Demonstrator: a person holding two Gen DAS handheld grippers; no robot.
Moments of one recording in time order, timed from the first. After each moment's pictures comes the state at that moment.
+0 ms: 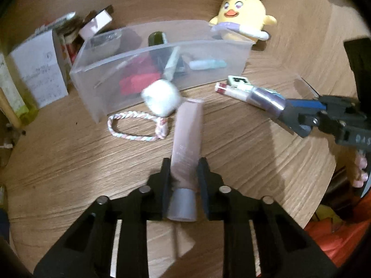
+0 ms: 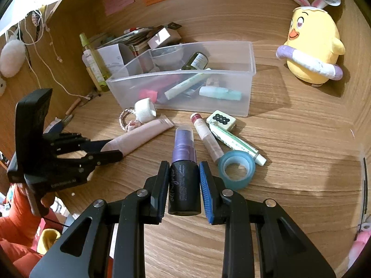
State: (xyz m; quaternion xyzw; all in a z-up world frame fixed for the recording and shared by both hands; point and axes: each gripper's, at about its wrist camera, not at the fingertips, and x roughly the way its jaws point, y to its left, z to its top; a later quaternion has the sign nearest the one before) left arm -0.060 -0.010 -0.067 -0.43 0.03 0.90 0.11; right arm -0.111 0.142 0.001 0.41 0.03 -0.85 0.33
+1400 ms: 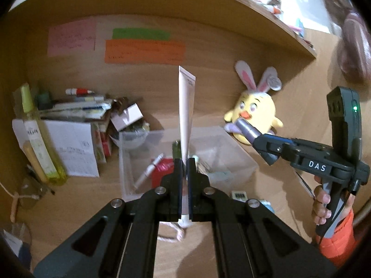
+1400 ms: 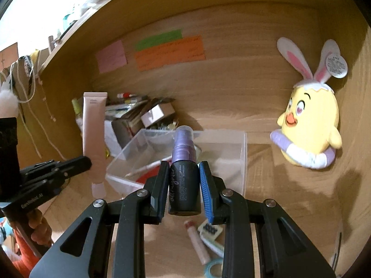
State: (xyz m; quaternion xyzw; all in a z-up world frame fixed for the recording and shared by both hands) left arm -0.096 -0.052 0.057 -0.26 -0.06 0.96 0.06; right arm -0.185 0.112 0.096 0.29 -0.01 -0.91 0.31
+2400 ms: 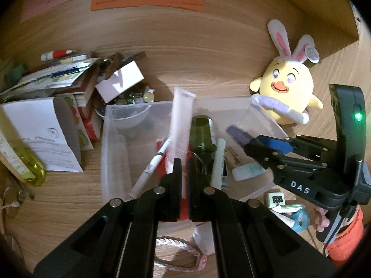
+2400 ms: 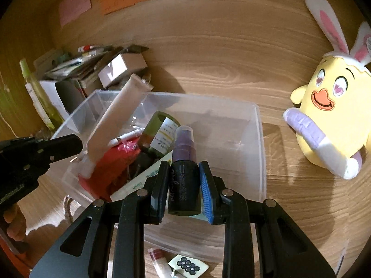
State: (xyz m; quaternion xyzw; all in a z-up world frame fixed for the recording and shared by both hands) left arm -0.191 -0.056 -0.003 -0.37 -0.05 0.93 0.05; right arm -0.263 0.061 0.022 0.39 0.08 -0.88 0.26
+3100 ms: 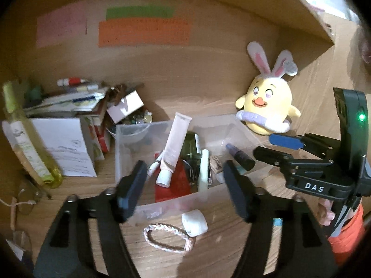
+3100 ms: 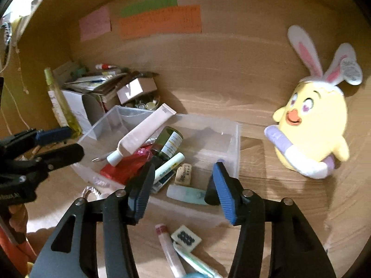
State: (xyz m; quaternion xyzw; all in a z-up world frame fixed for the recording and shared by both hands) left arm -0.130 -0.045 0.042 -0.30 -0.04 0.95 0.05; right arm -0.206 0.095 0.070 0.32 0.08 -0.90 0.27
